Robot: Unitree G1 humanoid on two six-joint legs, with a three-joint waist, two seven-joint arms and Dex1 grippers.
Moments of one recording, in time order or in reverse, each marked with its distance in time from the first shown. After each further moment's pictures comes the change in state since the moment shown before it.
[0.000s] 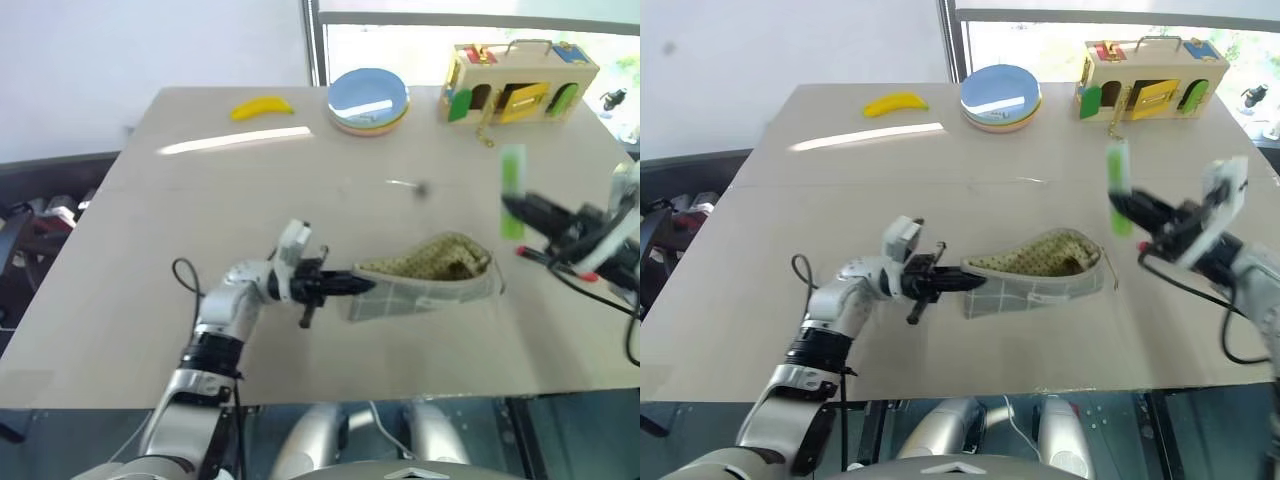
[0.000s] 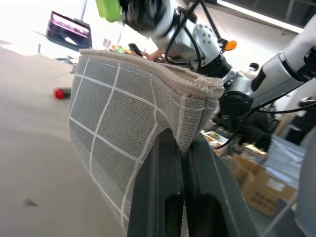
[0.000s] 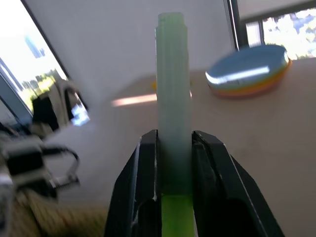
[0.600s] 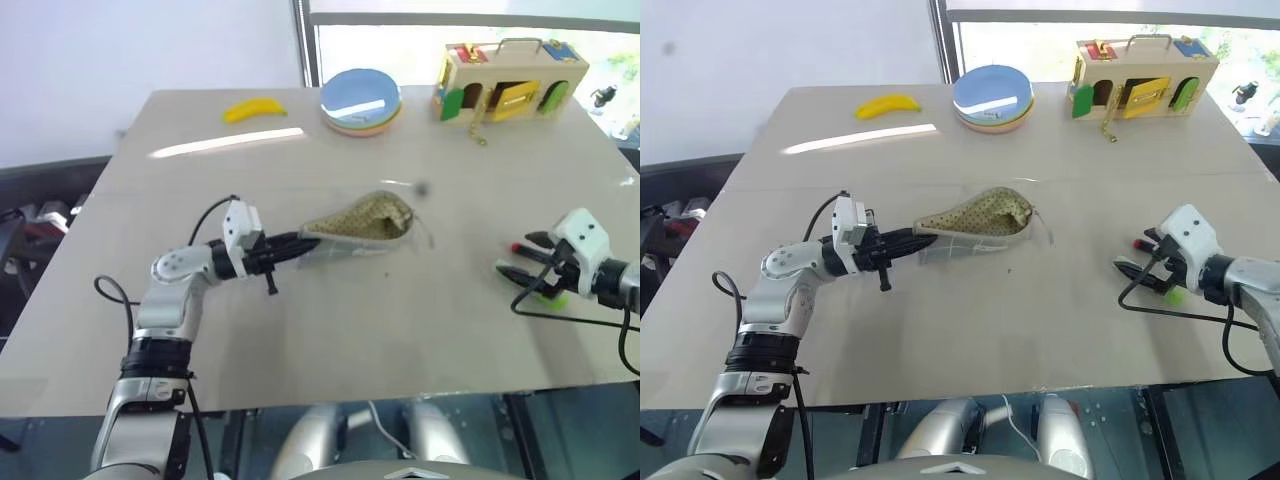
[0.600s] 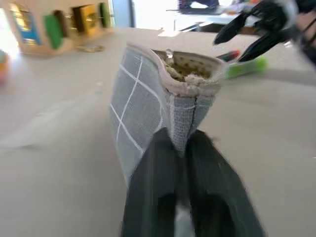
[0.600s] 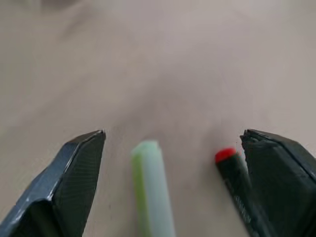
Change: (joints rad) left arm 0.035 0.099 0.085 0.043 0.227 -0.376 0.316; right arm -0.091 0.067 0.137 0.189 -0.465 -0.205 0.103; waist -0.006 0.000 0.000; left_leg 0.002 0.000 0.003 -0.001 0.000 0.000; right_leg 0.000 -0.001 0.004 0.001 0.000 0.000
